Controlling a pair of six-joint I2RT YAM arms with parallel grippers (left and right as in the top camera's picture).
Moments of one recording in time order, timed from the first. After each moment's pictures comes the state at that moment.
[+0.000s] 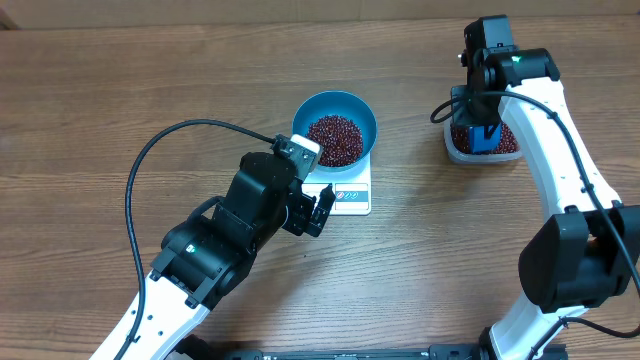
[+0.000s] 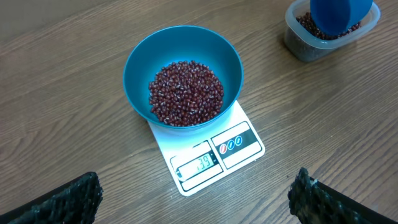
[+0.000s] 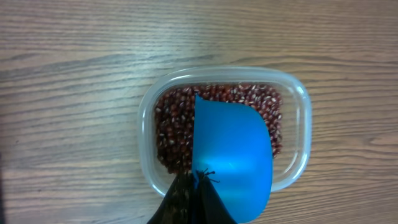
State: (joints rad) left arm -0.63 1.10 1.05 -0.66 -0.10 -0.10; right arm 0.11 1.89 1.72 -1.10 0.24 0.06
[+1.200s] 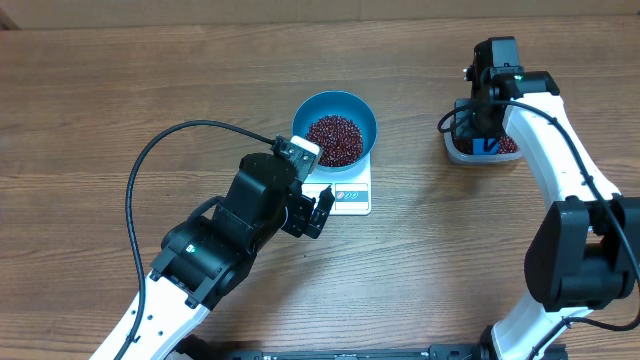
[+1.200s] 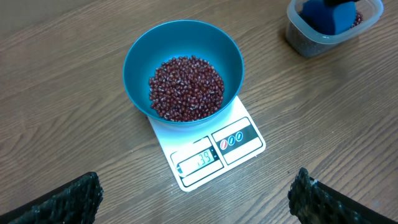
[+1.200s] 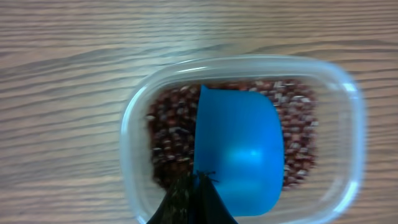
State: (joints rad) left arm -0.63 1.10 1.05 -0.67 -0.10 -0.10; right arm 0.05 1.89 1.53 -0.91 0.10 0.05
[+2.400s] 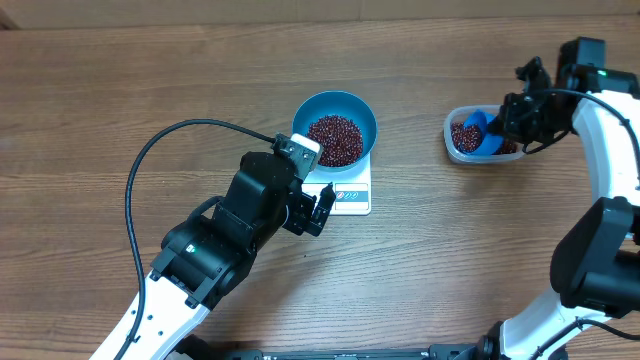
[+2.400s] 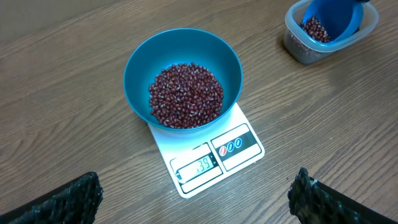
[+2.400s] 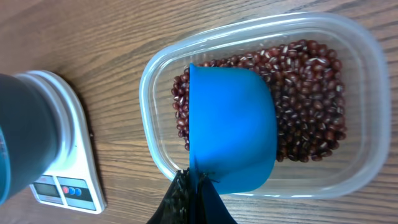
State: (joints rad) left arm -0.63 1.10 1.05 -0.65 -0.10 -0.10; right arm -0.25 1.89 1.60 -1.07 -0.40 -0.02
